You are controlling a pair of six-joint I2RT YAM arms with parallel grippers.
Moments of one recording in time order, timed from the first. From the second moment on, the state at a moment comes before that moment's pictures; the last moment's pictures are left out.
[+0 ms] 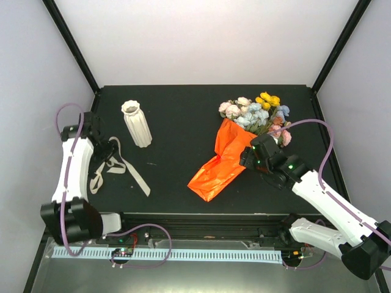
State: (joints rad) left arm 0.21 1.33 1.23 -1.38 -0.18 -0.94; right arm 0.65 1.00 0.90 -0.81 0.20 0.90
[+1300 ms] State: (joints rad) left arm 0.07 0.86 0.78 -0.61 0.73 -0.59; right arm 0.53 0.99 0.70 -0.40 -0.07 0.74
